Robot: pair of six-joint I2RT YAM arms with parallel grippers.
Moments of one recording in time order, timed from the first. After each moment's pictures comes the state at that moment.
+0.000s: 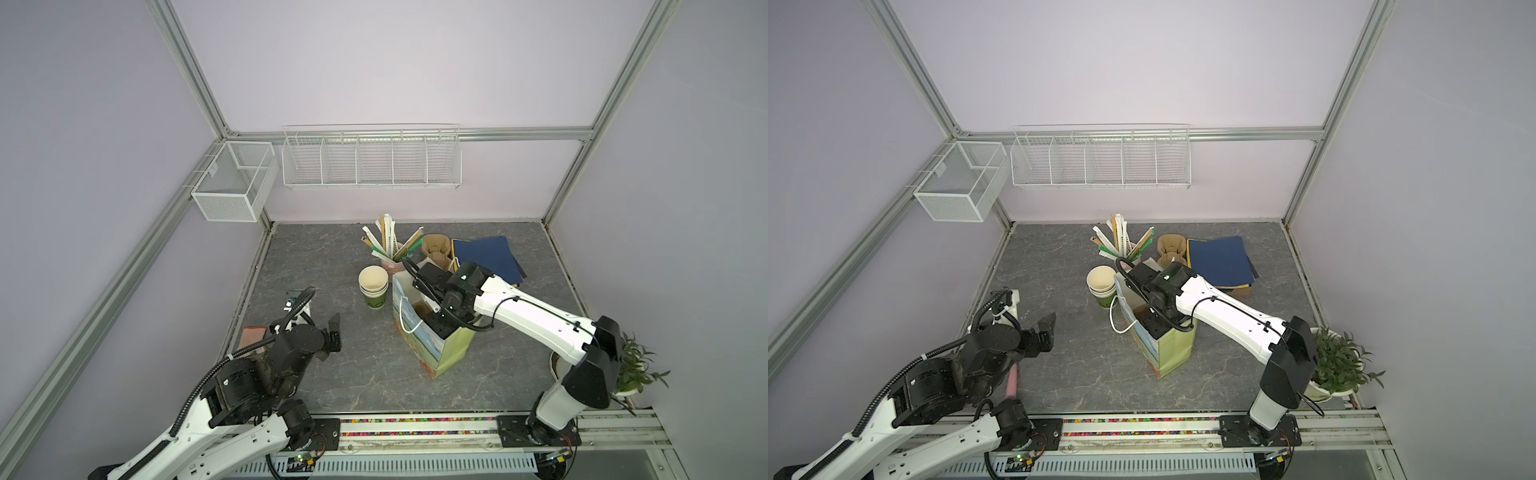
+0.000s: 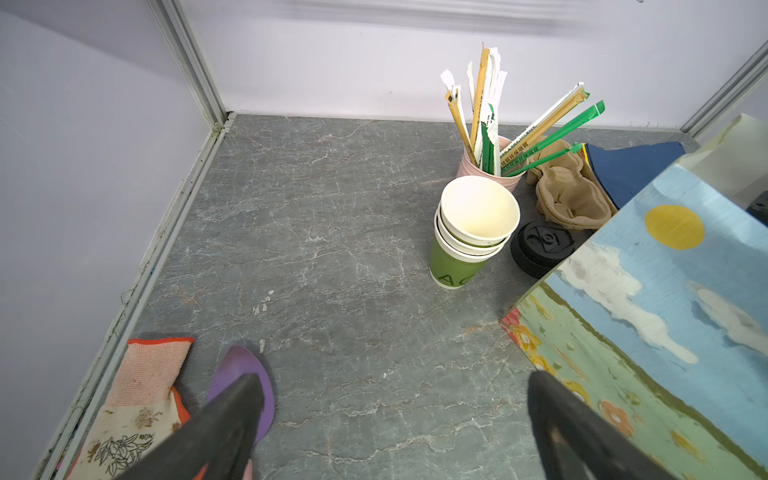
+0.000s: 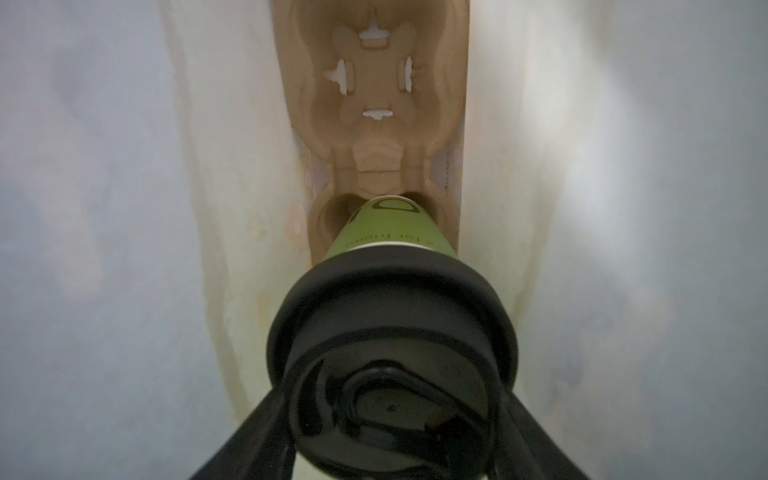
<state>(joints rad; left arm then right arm) -0.99 0.59 0.93 -1.00 -0.71 -0.57 0.91 1.67 1.55 -1.38 0.05 0.39</state>
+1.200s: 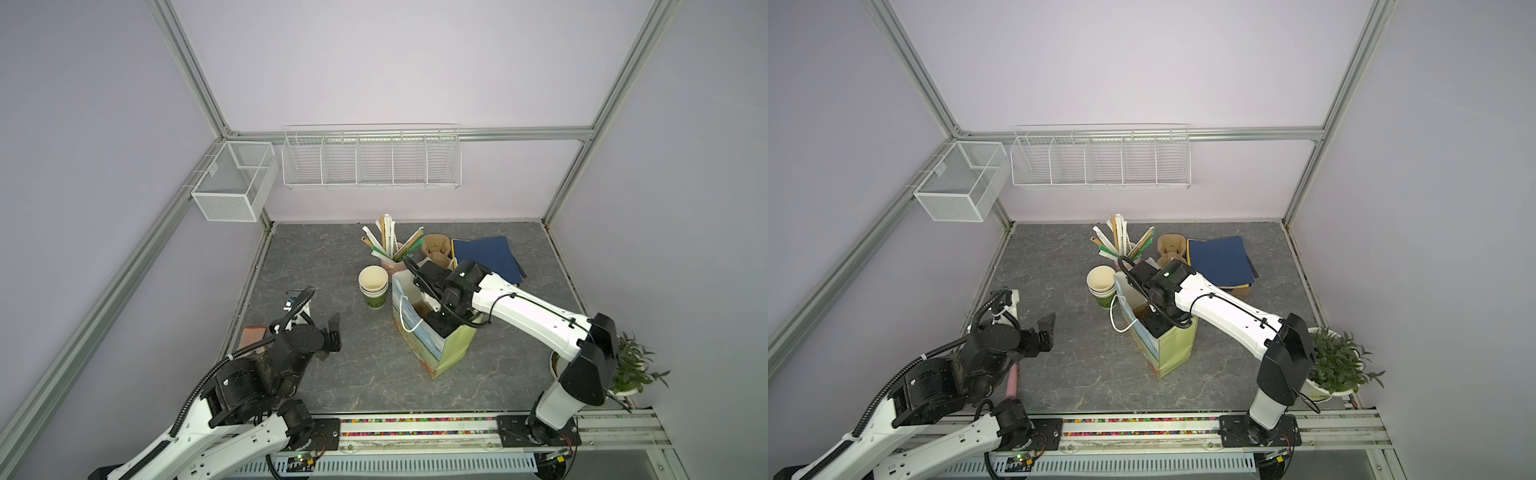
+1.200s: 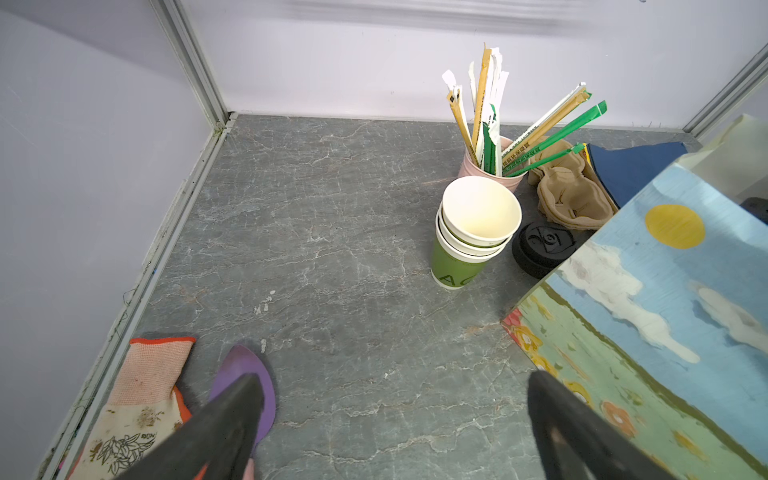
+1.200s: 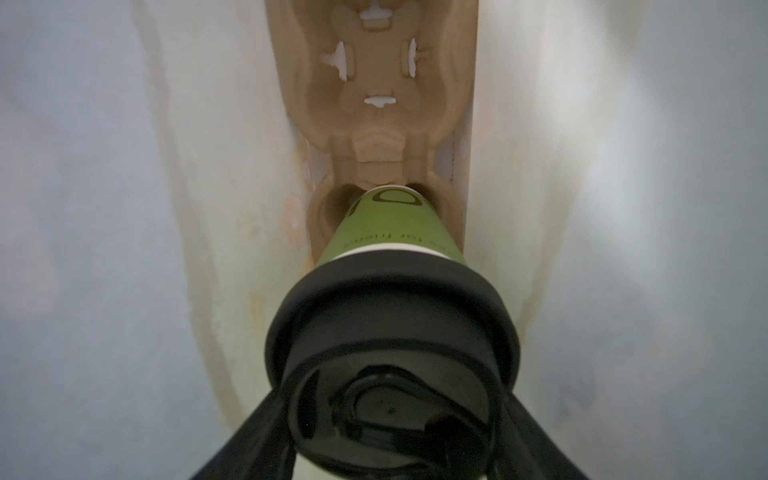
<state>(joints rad) -0.98 0.59 0.93 -1.00 -0.71 -0.57 0.89 1.70 1.55 -1.38 0.01 0.37</state>
